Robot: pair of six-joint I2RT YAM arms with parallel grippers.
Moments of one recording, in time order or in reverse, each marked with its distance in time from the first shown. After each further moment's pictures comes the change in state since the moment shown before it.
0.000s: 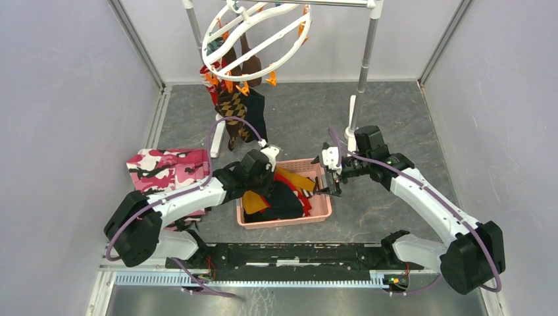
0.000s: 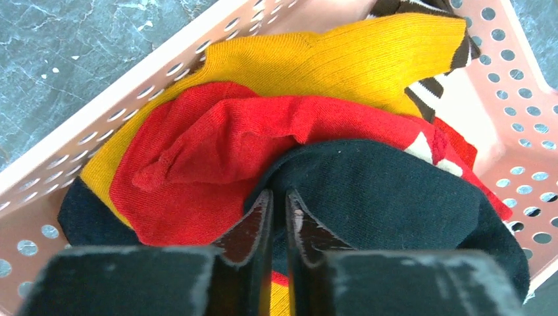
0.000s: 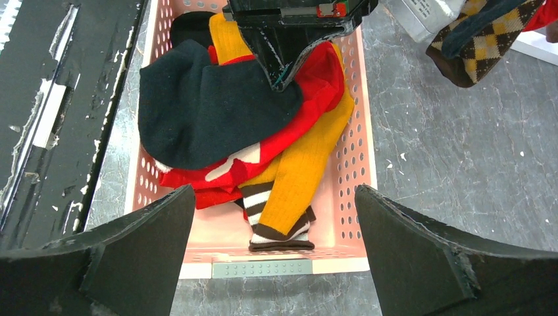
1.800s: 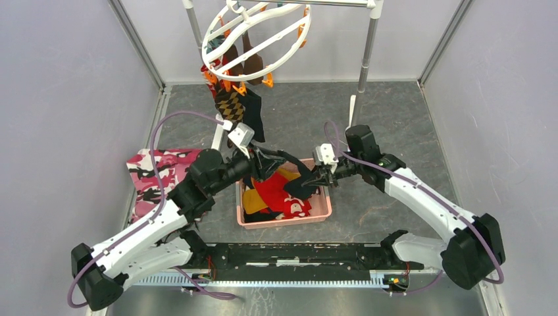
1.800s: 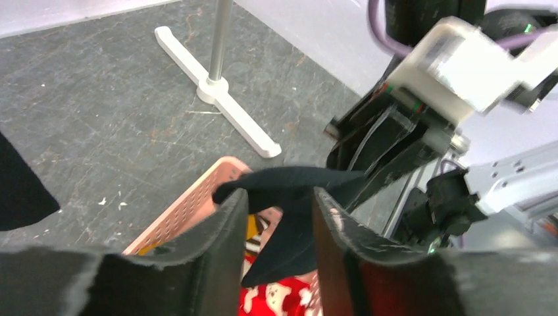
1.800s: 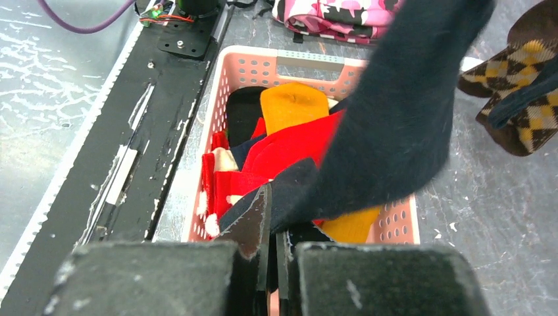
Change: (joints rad) left arm 0.000 -0.443 0.035 0.323 0.167 -0.027; right arm 0.105 0.047 -0.003 0.190 -0.109 0.267
